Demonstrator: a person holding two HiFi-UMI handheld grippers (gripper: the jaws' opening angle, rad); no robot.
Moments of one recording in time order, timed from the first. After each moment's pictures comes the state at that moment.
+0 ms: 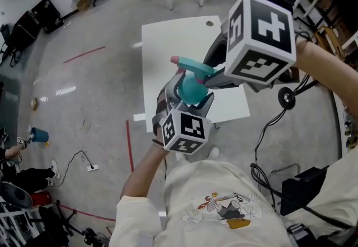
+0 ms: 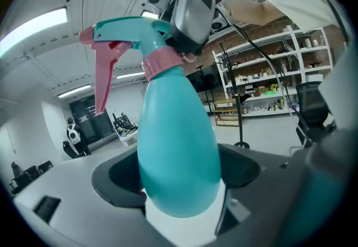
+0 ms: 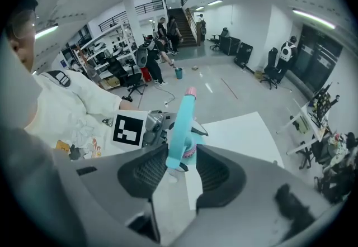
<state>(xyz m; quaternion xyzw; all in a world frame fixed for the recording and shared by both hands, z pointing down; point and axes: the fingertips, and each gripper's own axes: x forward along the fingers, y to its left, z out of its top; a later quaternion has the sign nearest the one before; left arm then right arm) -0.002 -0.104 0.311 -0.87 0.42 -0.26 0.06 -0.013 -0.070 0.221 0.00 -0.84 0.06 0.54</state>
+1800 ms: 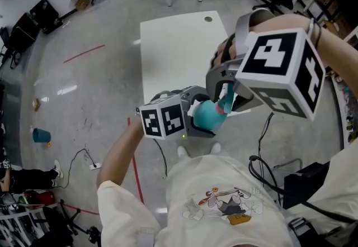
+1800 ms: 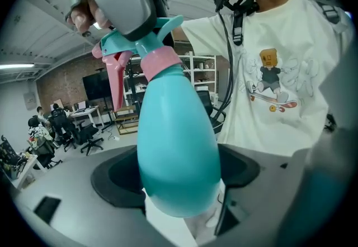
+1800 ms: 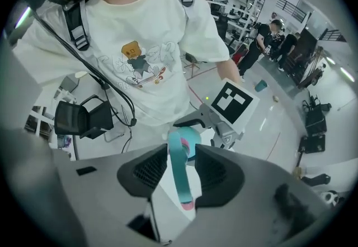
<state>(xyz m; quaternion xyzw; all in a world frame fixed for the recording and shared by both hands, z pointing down) 0.042 0.015 0.332 -0.95 -0.13 -0.28 0.09 0.022 0.012 0.228 -0.38 -0.67 -0.33 0.54</state>
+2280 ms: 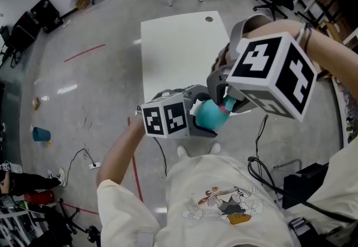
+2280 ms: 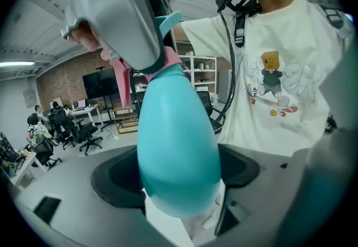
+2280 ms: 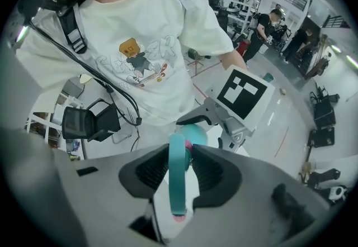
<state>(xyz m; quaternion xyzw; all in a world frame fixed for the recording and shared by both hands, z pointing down) 0.048 0.016 0.329 -0.95 -0.13 -0.29 0.08 0.031 0.016 0.245 -0.39 -0.66 -0.30 0.57</state>
